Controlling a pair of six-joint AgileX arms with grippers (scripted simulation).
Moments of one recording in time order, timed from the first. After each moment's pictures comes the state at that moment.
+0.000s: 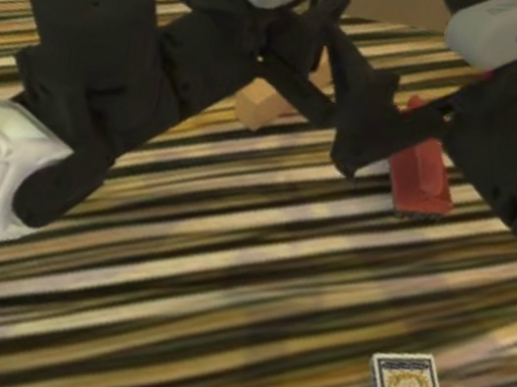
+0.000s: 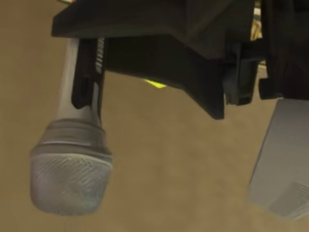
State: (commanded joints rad) left arm -0.63 1.49 0.81 0.73 0.15 0.02; right arm 0.75 1.22 0.76 0.48 0.12 -0.03
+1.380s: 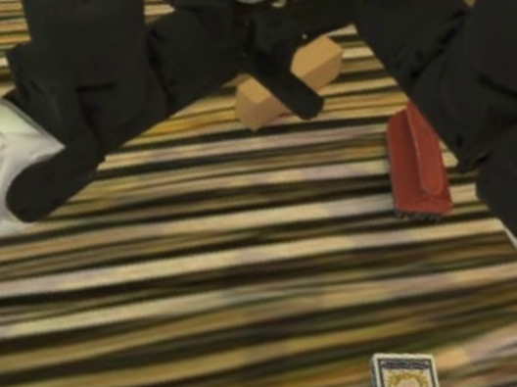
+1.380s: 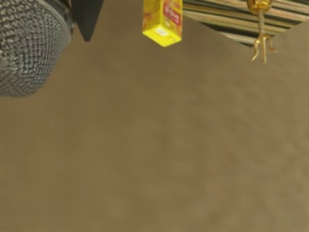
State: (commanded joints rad) left arm -0.63 1.49 0.81 0.73 0.15 0.02; right arm 0.71 1.59 1.06 0.55 0.09 -0.02
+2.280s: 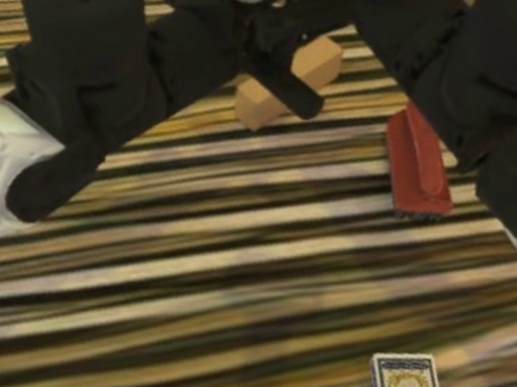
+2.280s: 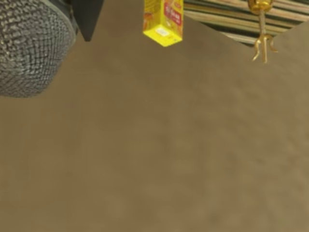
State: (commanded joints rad) left arm -0.63 1.49 0.81 0.73 0.15 0.02; right arm 0.71 1.59 1.06 0.55 0.09 -0.02
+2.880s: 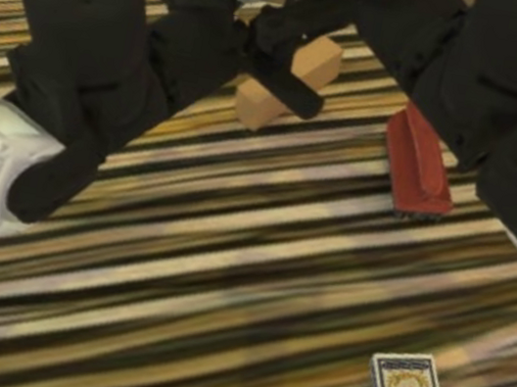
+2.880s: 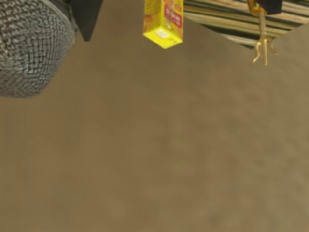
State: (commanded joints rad) left arm -0.63 1.49 0.81 0.73 0.15 0.02; right arm 0.71 1.59 1.06 0.55 0.09 -0.02
